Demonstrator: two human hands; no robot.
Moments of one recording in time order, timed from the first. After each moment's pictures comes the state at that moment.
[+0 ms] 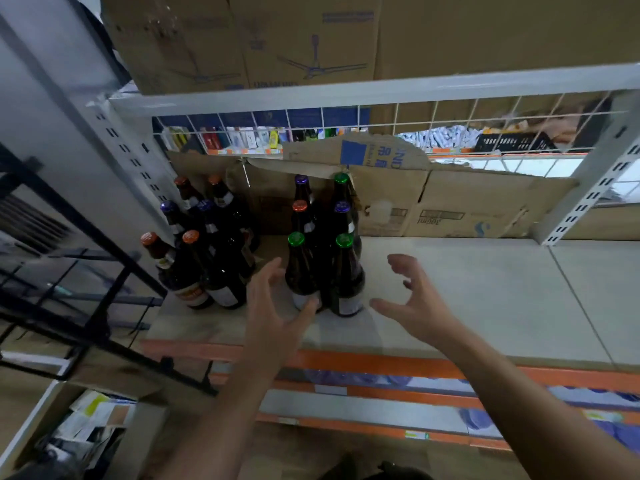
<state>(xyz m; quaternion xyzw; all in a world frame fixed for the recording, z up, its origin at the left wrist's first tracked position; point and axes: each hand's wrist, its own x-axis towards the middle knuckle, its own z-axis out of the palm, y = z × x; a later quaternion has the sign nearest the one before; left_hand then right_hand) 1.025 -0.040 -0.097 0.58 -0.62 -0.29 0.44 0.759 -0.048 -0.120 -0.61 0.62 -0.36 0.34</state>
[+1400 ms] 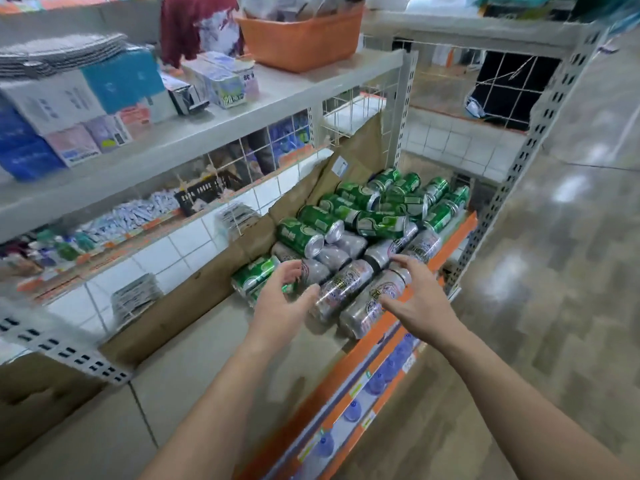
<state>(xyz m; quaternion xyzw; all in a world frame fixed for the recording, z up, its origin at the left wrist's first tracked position) 0.225 0.014 -0.062 0.28 -0.79 -0.50 0.20 0.076 0.216 -0.070 -0.29 0.87 -0.38 0.11</state>
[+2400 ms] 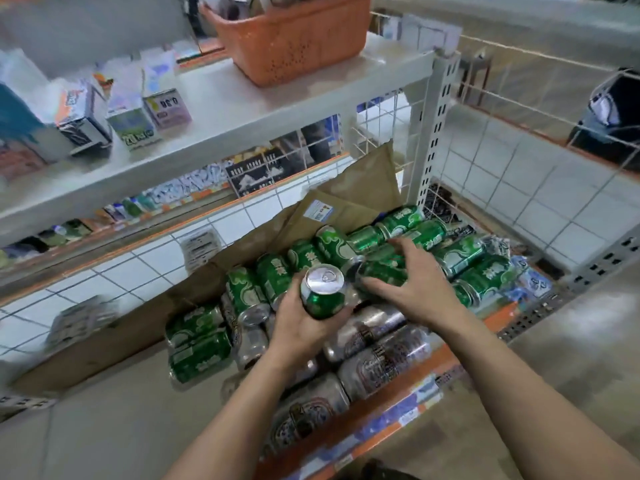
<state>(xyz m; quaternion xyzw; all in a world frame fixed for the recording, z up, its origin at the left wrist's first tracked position) -0.035 0.052 -0.073 0.36 -0.72 -0.53 0.27 -0.229 0.158 -0.055 -0.43 0.83 -0.32 0.18</state>
